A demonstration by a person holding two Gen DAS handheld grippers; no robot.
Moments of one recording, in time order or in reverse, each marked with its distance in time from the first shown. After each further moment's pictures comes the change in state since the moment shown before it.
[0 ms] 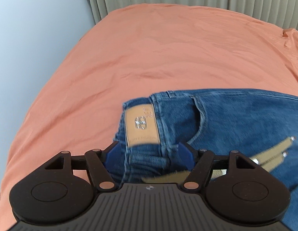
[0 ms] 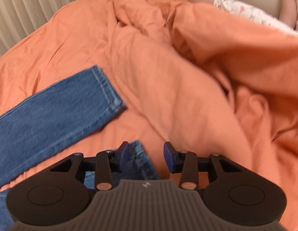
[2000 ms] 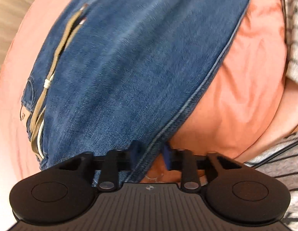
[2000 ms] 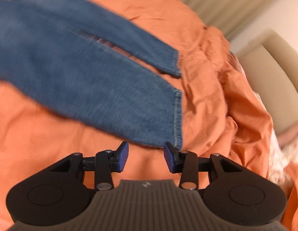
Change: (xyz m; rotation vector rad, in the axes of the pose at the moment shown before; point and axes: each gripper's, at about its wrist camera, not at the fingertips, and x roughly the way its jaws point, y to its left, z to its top) left arm -0.111 -0.141 -0.231 1.086 0.221 -0.139; right arm -0.127 0.047 -0.190 -0.983 -0.113 -0.149
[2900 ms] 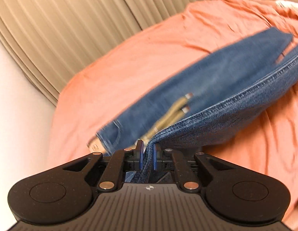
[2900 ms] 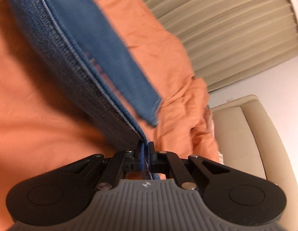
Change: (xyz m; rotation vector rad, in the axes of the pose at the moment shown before) left arm -0.102 0.102 0.035 -0.438 -0.404 0.284; right arm 0.018 -0.002 0.063 -0.222 -0.176 -0.267
